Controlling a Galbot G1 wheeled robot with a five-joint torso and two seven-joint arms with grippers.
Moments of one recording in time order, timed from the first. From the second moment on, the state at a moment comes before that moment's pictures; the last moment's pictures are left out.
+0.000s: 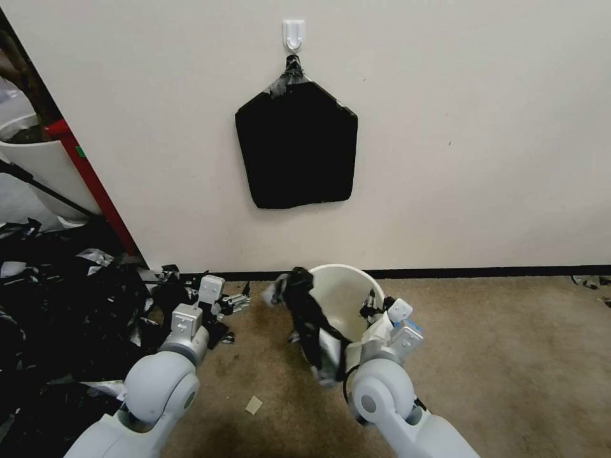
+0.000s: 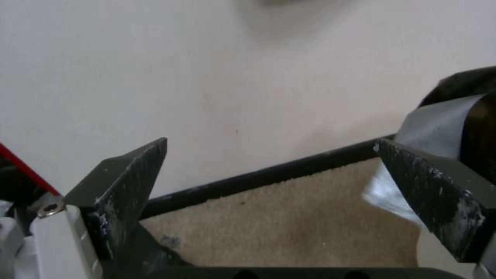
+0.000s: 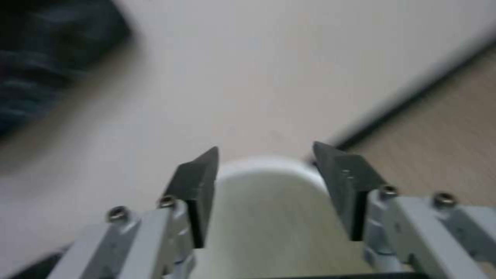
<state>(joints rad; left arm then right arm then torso) 1.35 -1.06 -0.35 -2.07 -0.32 0.43 -0.22 -1.21 1.24 -0.05 1.96 0.66 0.09 0.83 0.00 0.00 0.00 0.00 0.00</state>
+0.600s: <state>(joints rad) 1.35 -1.11 -0.40 -2.02 -0.46 0.36 -0.22 -1.19 1.08 -0.15 2.07 0.63 -0.35 0.29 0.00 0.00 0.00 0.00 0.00</state>
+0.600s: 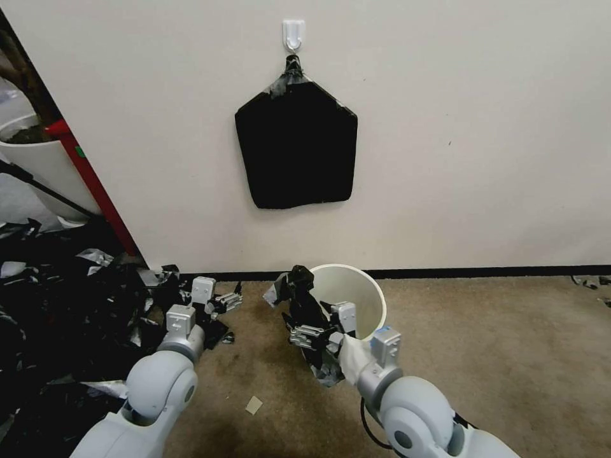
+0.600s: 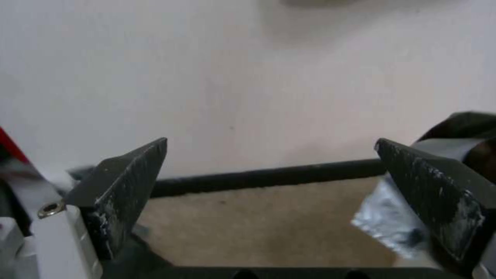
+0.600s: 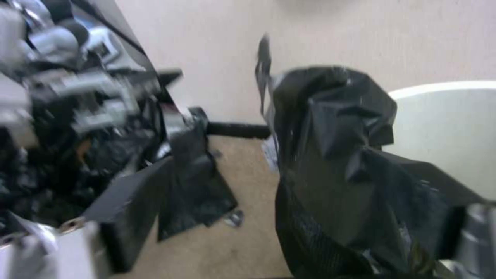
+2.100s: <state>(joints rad) 1.36 -1.35 -0.27 -1.99 -0.79 0.46 -0.27 -1.19 1.14 -0.09 1.89 0.41 -0.21 0.45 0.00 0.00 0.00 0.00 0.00</state>
